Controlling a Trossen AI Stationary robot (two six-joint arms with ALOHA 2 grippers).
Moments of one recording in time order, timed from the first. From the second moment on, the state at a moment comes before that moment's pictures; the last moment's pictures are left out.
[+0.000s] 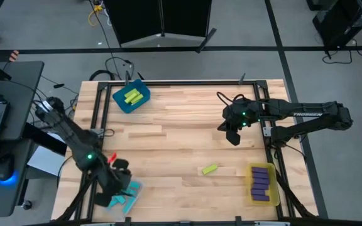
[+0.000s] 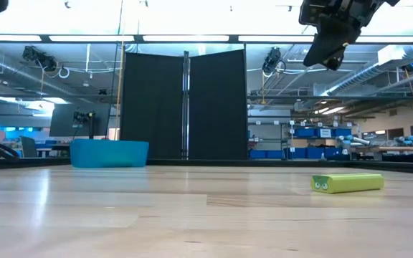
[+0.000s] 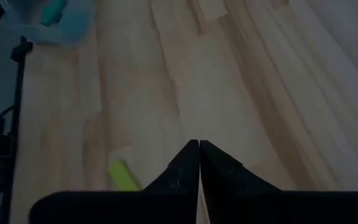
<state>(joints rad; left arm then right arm) -0.79 1.30 1.08 -0.95 0.09 -0.55 -0.11 1.05 0.90 -0.66 -0.13 0.30</state>
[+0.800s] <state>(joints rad) -0.82 1.54 0.85 -0.48 0.16 -0.64 -0.13 1.05 0.90 -0.66 -0.18 0.26</state>
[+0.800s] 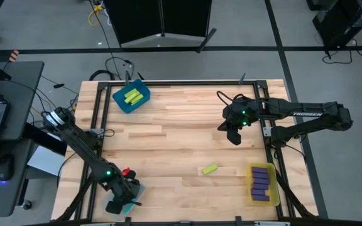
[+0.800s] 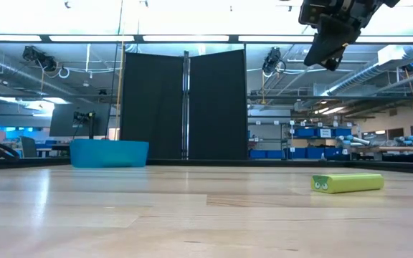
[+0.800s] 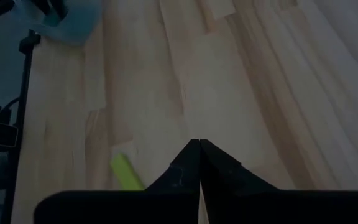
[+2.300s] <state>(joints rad) -0.35 1.21 1.01 -0.73 -0.01 -0.56 0.05 1.08 0.90 -0.74 -0.23 0.13</state>
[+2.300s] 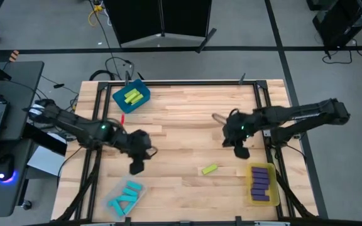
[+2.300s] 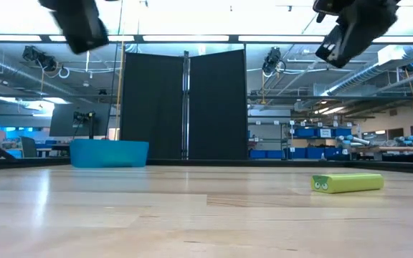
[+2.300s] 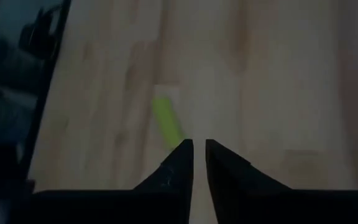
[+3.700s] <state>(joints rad) -0.17 1.21 0.91 -0.62 0.13 -0.38 0.31 1.71 0.90 -0.48 -0.14 0.00</state>
